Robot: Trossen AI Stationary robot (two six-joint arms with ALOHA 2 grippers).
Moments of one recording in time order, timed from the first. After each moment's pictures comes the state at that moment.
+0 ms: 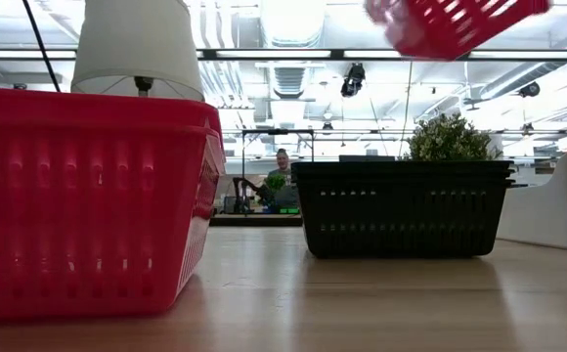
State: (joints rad) left arm -0.64 1.34 0.68 0.95 -0.53 0.36; right arm 0.81 1.93 1.54 -0.77 1.02 0.35
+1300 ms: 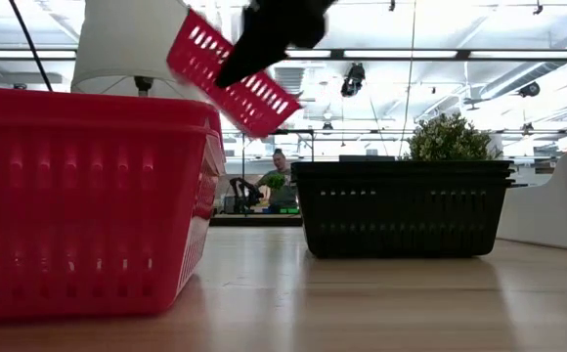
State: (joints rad) left arm -0.79 1.12 0.63 0.50 -0.90 0.29; right arm 0.20 1.96 1.61 -0.42 0.30 -0.30
